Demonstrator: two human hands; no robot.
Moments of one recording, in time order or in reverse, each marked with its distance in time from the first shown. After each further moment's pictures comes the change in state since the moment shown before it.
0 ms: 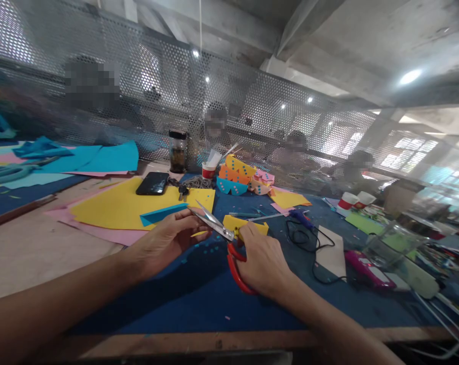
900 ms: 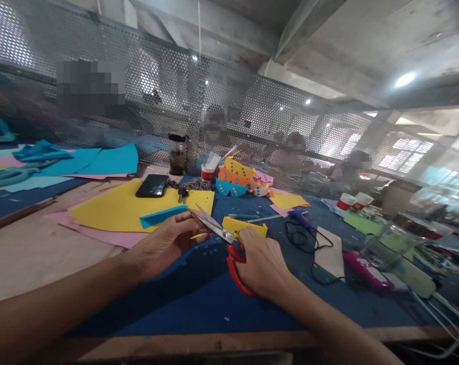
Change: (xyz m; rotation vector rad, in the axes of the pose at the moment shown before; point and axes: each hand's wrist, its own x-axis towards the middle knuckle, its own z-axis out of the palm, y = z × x) left_hand 0.002 -0.002 -0.001 0.007 0.053 -0.006; right_hand -0.002 -0.003 -0.005 0.015 -0.027 0.037
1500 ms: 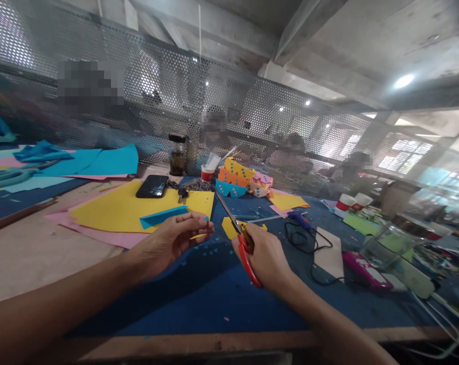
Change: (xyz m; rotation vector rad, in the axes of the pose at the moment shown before) left_hand 0.002 -0.003 -0.010 0.065 -0.010 -0.044; right_hand 0.007 0.013 0.007 0.311 0.162 0.036
